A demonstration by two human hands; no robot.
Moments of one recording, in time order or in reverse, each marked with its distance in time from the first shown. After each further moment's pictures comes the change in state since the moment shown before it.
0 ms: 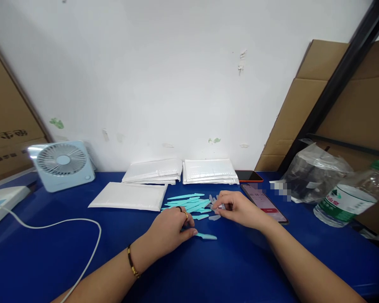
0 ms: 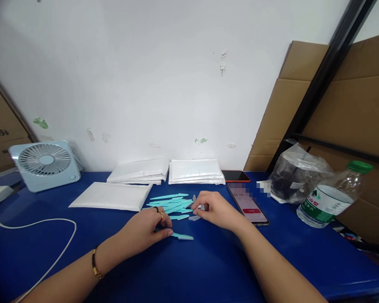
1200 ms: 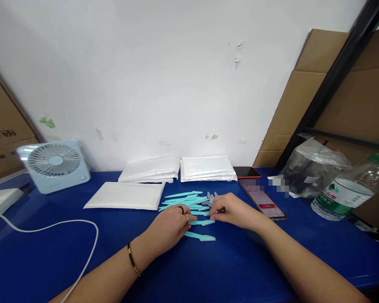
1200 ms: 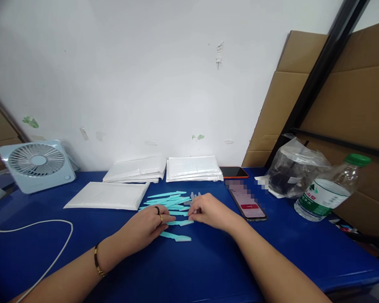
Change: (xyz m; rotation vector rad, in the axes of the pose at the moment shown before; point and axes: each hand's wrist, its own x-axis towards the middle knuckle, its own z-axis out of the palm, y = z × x) left_hand 0.006 -0.003 0.007 0.158 0.005 0.223; right_hand 0.003 0.008 0.007 -0.118 -0.142 -0.092
